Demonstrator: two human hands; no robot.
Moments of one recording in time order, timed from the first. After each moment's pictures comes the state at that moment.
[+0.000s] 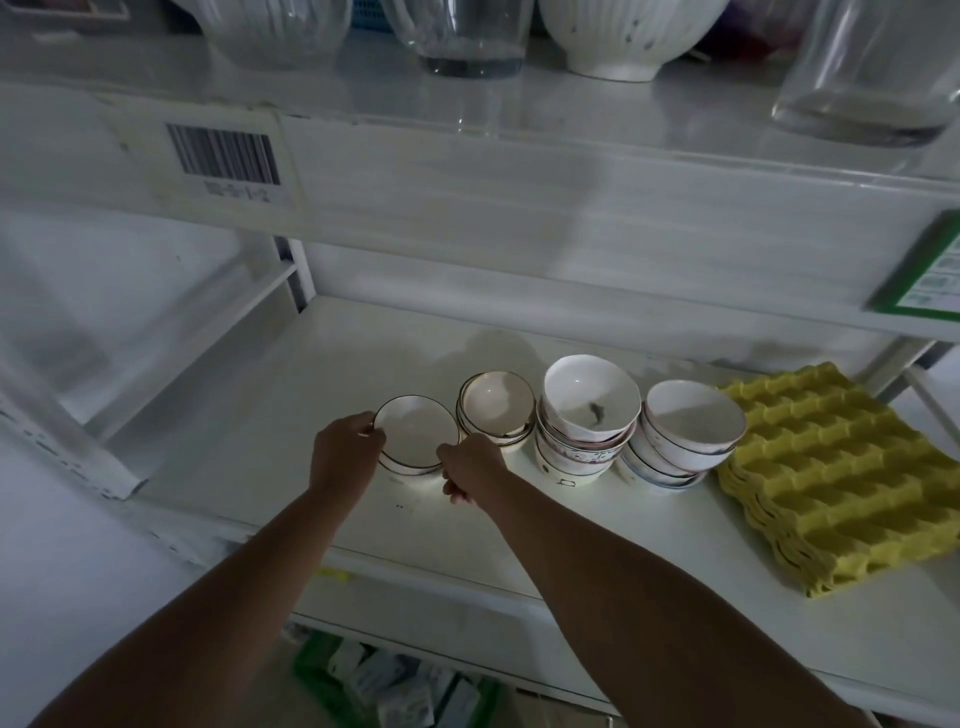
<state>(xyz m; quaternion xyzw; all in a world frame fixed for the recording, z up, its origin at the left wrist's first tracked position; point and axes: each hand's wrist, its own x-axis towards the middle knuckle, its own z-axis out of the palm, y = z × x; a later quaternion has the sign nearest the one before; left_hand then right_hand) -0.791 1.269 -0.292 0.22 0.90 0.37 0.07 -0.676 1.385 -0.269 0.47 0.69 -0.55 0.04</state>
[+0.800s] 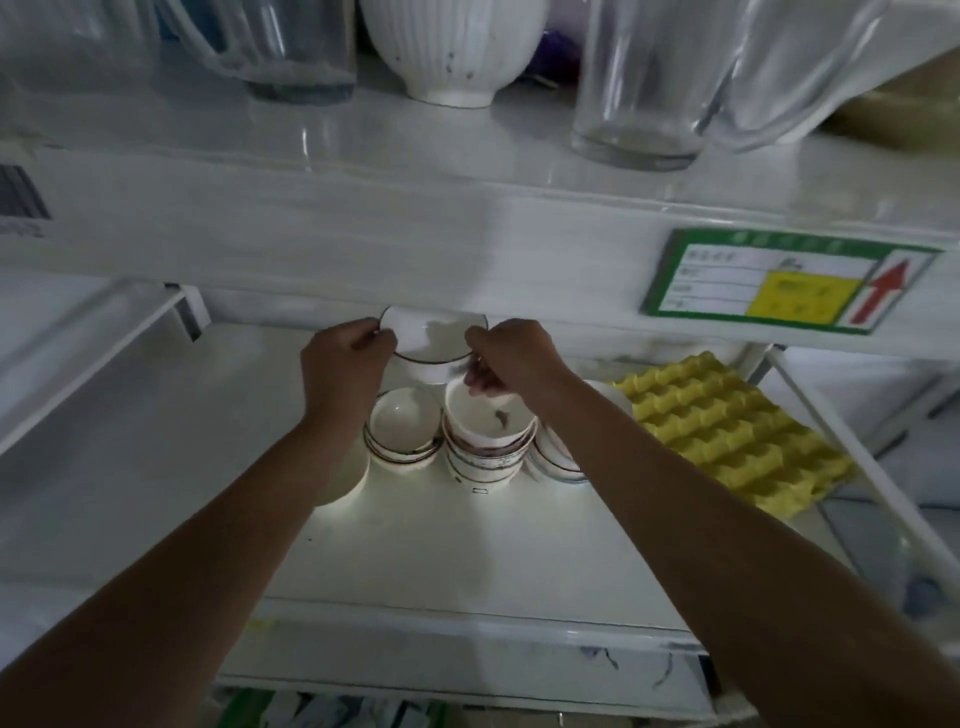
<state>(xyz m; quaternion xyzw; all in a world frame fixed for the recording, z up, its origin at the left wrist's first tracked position) -0.733 1.379 -0.176 0.30 0.77 0.56 0.00 -0.601 1.487 -0.123 0.45 0.69 -0.55 -0.16</state>
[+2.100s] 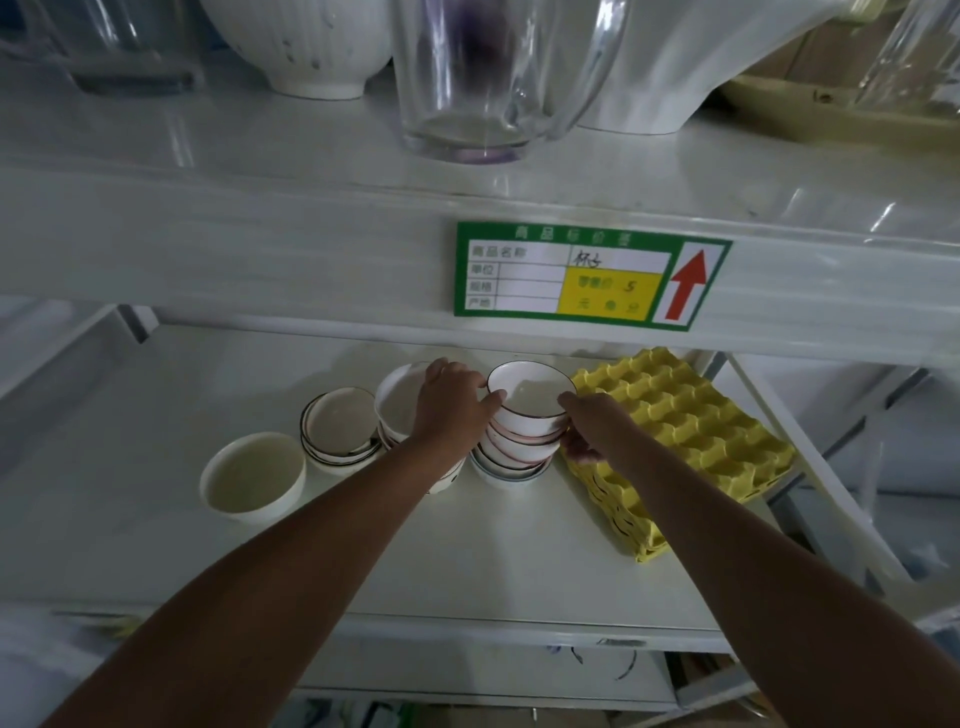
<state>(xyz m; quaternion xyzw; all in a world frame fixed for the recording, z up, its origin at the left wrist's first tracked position) -0.621 1.508 -0.242 0.50 0.81 0.30 0.01 -0.455 1.598 -0.205 0.61 0.63 -0.47 -0.11</state>
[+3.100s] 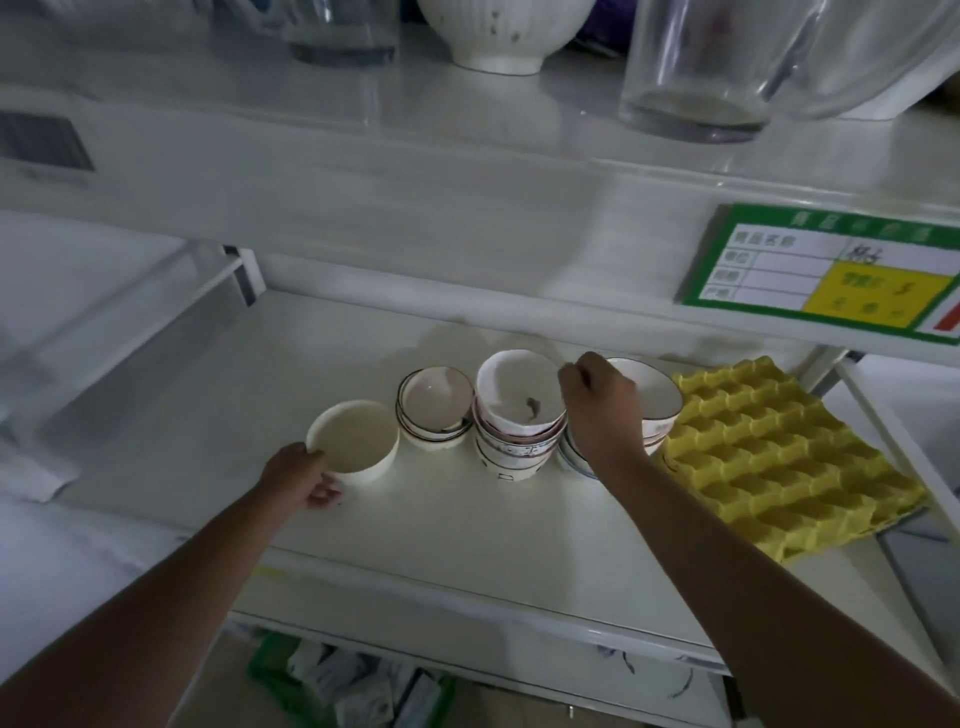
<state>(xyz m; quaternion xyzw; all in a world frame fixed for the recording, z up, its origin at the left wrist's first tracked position) -0.778 1.285 -0.316 -0.01 0.81 0.49 0.32 -0.538 1.507 -0.203 0.42 0.79 -0.31 -0.32</state>
